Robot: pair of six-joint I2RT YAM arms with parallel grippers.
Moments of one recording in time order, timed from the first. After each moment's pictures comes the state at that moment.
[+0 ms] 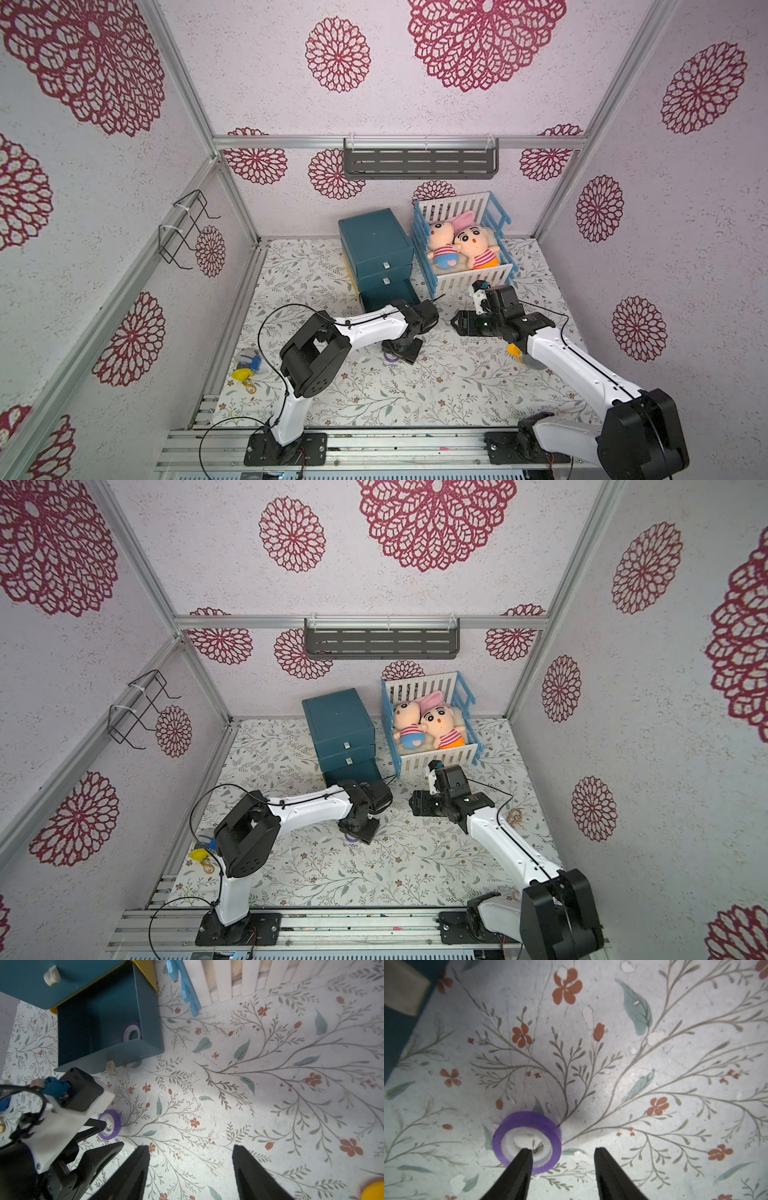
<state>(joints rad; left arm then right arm) -0.92 2.03 1.46 -0.93 -0.07 -0.47 0.30 1.22 0.81 -0.50 -0.21 0.30</state>
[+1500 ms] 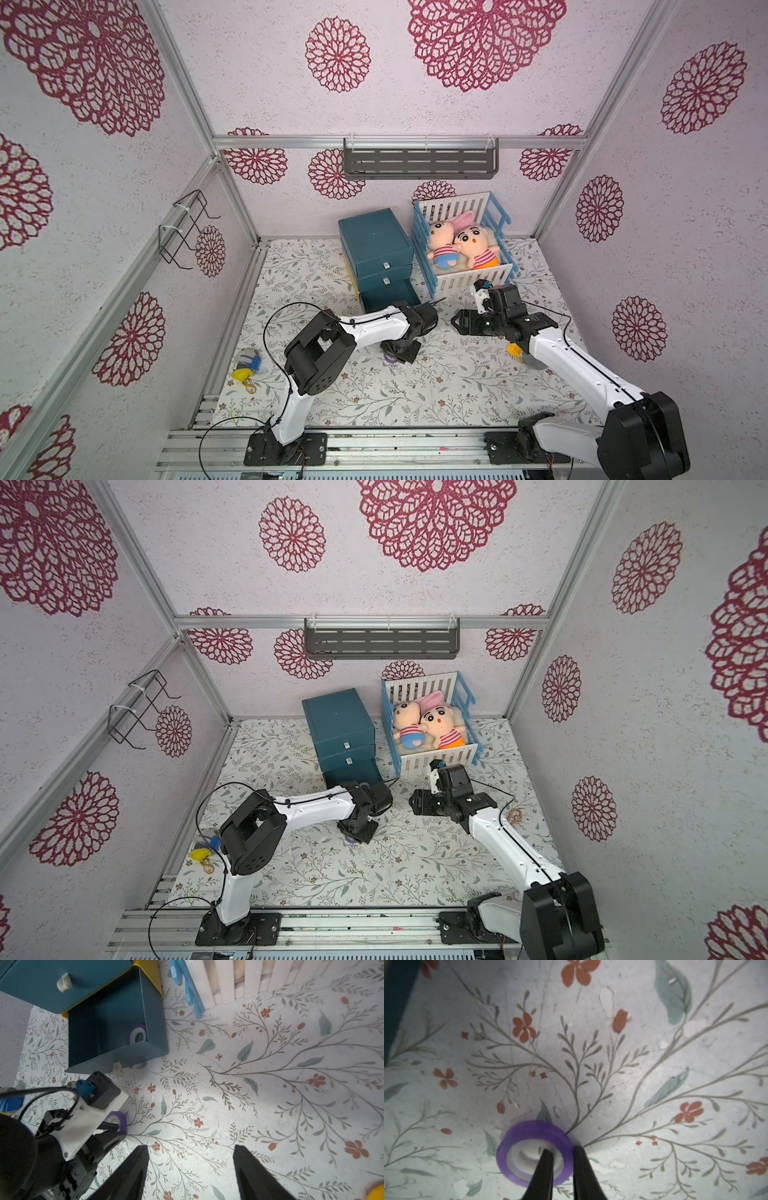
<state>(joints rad) -0.91 2.05 1.46 -0.96 -0.10 -0.46 0.28 1.21 0.81 -0.50 -0.25 0.30</state>
